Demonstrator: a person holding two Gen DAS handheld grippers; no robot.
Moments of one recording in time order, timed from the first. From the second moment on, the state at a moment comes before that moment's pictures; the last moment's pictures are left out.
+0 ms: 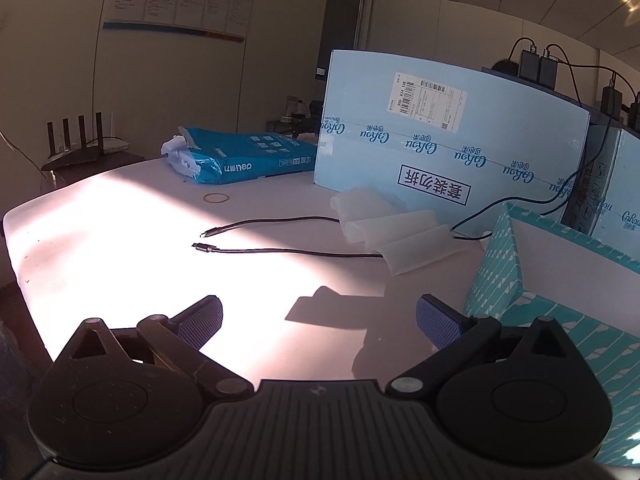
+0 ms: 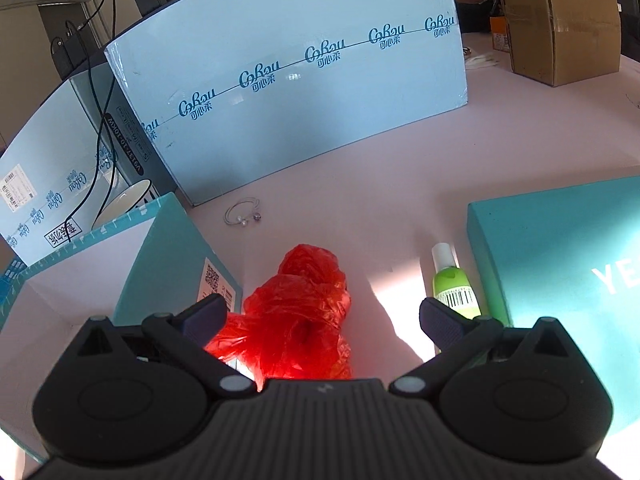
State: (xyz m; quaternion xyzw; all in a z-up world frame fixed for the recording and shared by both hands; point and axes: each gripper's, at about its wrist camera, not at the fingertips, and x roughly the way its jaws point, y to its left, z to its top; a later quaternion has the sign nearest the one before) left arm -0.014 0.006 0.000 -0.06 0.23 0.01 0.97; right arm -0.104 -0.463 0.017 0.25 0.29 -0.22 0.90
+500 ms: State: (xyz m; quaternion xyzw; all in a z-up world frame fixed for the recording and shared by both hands) left arm -0.017 0.003 -0.007 -0.07 0.25 0.00 0.97; right arm -0.083 -0.467 0.009 0.27 0.31 -0.19 0.89
